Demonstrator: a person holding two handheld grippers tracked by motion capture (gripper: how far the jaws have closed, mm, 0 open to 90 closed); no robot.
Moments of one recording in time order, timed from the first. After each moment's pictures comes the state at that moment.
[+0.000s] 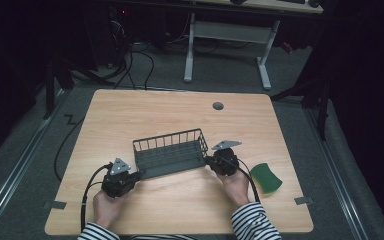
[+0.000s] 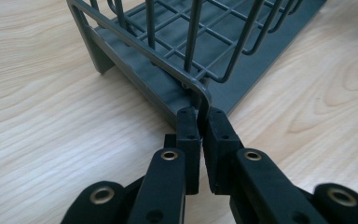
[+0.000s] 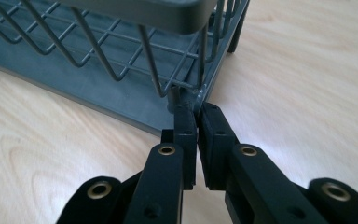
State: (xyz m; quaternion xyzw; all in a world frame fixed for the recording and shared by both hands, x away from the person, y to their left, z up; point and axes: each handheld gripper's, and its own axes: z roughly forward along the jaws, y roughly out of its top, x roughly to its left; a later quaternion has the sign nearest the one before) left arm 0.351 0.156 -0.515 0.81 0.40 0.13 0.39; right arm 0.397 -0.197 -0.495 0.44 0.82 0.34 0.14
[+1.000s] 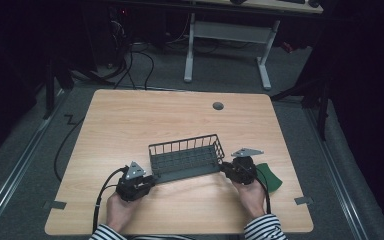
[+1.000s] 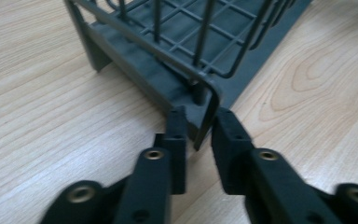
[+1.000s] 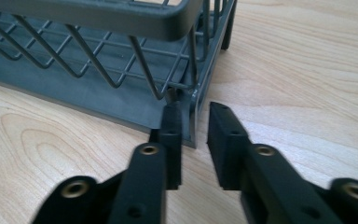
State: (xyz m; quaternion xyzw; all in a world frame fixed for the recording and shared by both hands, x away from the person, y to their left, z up) left arm 0.344 0.124 -0.518 0.83 0.38 0.11 0.40; right arm 0.367 -0.243 -0.495 0.49 0.79 0.35 0.15
